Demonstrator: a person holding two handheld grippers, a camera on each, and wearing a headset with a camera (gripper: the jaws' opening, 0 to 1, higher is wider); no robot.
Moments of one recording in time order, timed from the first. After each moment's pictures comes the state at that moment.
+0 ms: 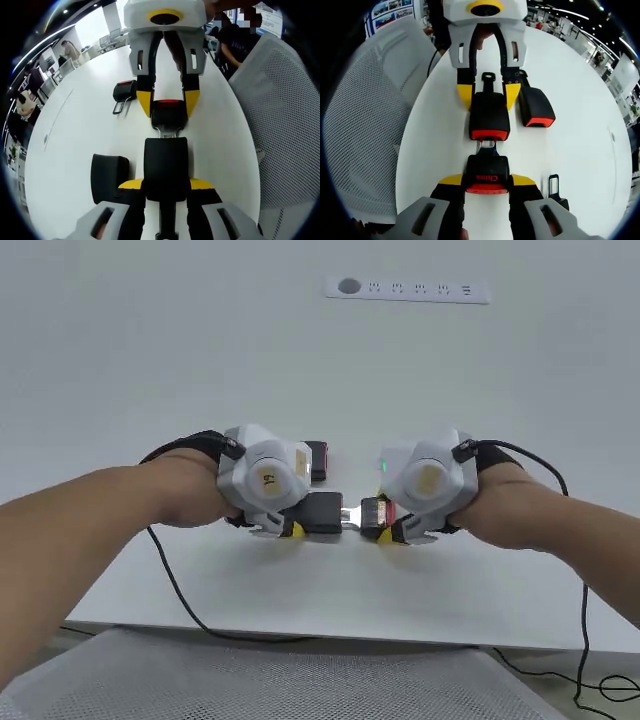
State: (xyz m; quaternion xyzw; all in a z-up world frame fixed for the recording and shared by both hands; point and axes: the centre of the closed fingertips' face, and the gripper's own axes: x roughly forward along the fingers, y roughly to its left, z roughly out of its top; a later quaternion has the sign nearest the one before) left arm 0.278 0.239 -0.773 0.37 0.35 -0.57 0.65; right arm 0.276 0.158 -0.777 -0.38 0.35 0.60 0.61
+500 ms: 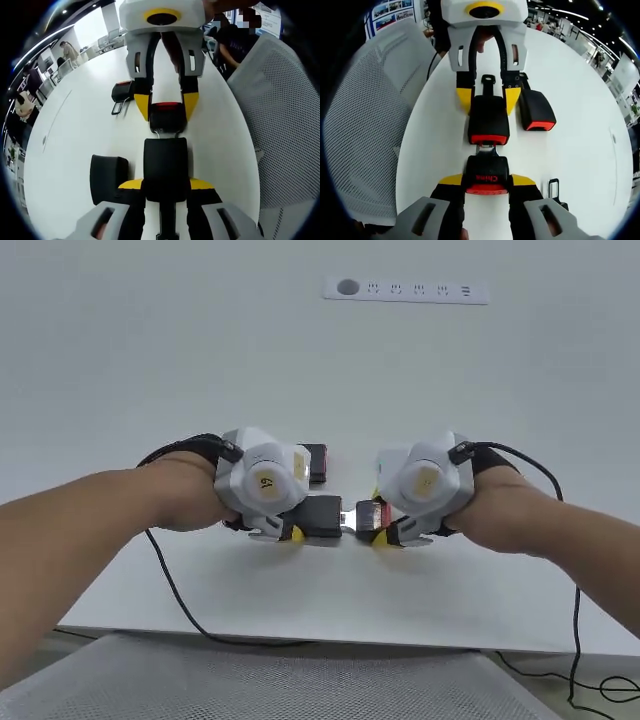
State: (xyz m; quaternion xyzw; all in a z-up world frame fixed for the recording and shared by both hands) left arm 0.279 0.239 -0.776 0.37 0.35 -0.58 0.64; right arm 0.276 0.164 -0.773 -0.38 0.35 0.60 0.61
